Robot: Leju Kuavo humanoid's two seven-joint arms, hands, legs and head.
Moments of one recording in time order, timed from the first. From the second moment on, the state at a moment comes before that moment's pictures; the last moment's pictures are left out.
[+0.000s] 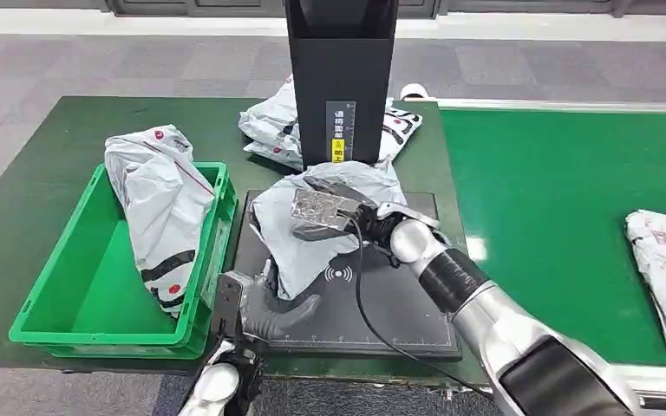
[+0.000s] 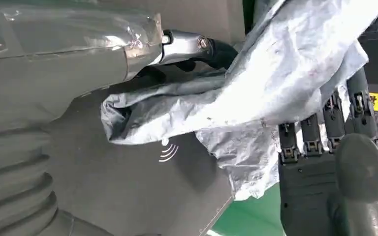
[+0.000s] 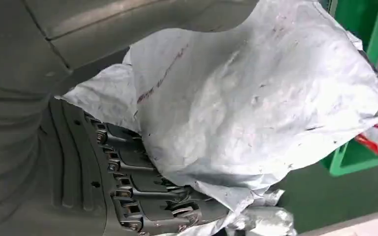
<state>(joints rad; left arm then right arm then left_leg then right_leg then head) -0.12 -0.21 -0.30 -1.14 0.12 0.09 -0.37 -0.83 0.15 0.71 -0.71 0.27 0.32 -0.09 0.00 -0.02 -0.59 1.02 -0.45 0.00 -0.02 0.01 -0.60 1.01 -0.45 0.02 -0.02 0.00</state>
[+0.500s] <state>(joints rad) -0.05 -0.20 -0.23 -1.19 0.08 0.14 -0.39 -0.49 0.03 0.54 -1.36 0.28 0.01 -0.12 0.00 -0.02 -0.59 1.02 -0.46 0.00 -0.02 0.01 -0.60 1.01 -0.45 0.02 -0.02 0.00</state>
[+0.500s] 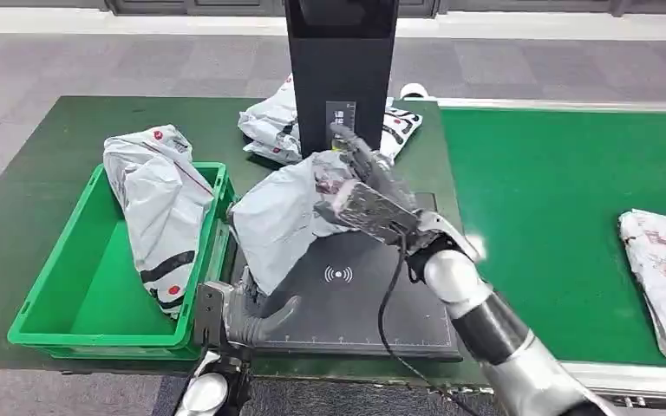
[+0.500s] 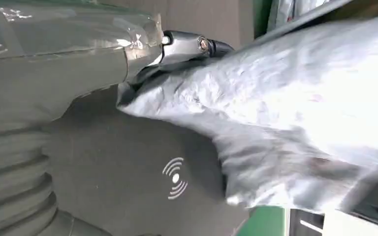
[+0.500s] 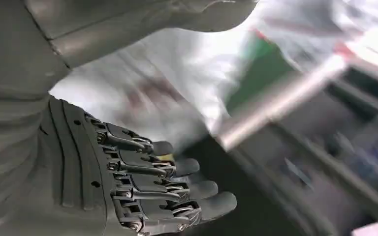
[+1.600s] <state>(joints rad) -0.07 -0.23 -0.20 -1.17 0.01 0.19 -0.36 0.05 0.03 0.23 -1.72 0.25 0.05 -0.16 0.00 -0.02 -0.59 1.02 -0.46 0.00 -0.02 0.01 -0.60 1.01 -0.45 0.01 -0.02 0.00</state>
